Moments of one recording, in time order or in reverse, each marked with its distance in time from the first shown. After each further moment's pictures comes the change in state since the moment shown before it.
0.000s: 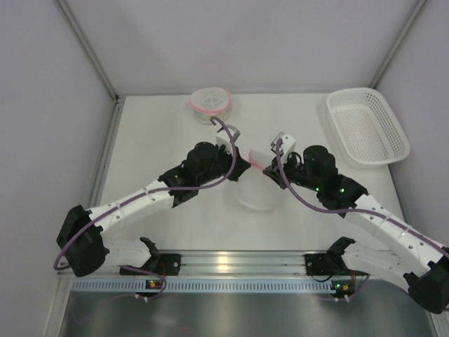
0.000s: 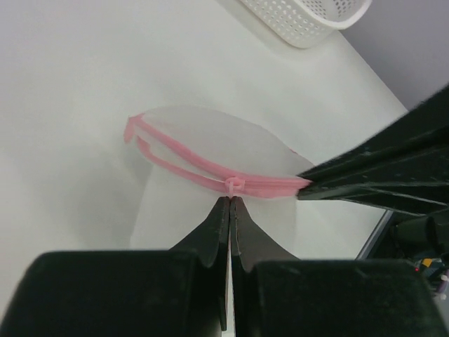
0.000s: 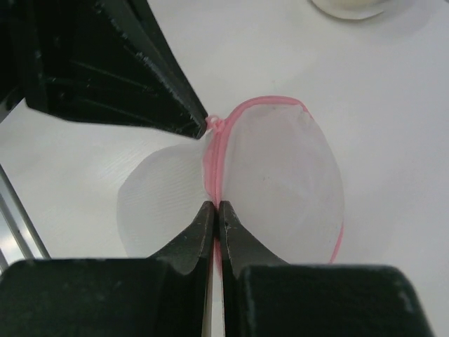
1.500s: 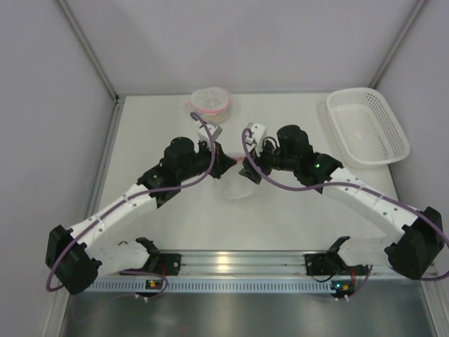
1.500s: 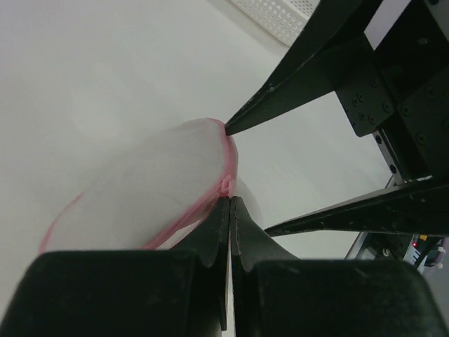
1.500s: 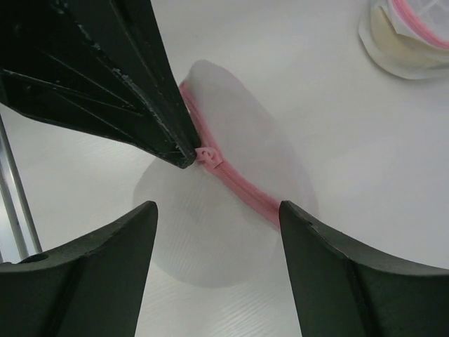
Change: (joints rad) left arm 0.164 -0.141 -0.016 -0.111 0.177 0.072; right arm 0.049 0.282 0.249 -0.040 -0.127 -0.142
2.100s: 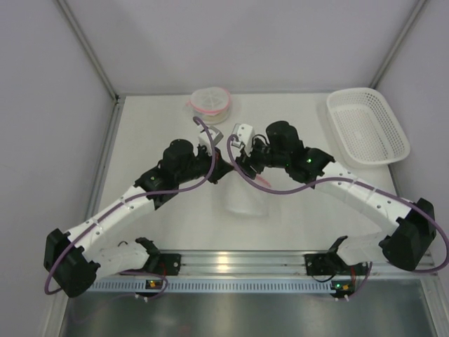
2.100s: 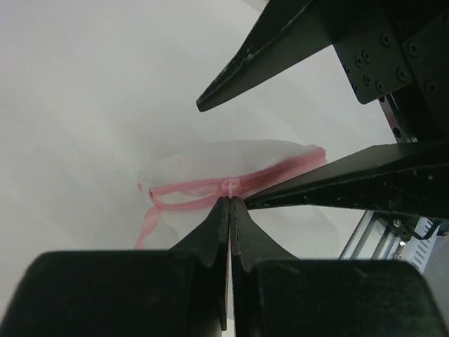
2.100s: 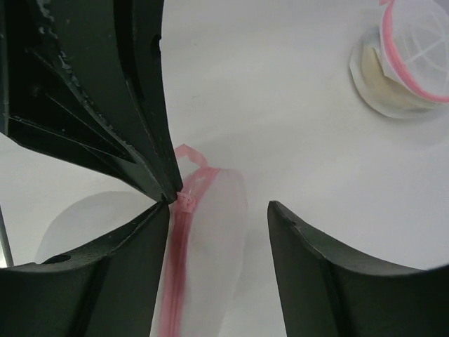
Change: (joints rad) left arm 0.002 -0.038 -0.016 -0.073 0.045 0.068; right arm 0.058 0.082 0.120 -0.048 0.046 -0.142
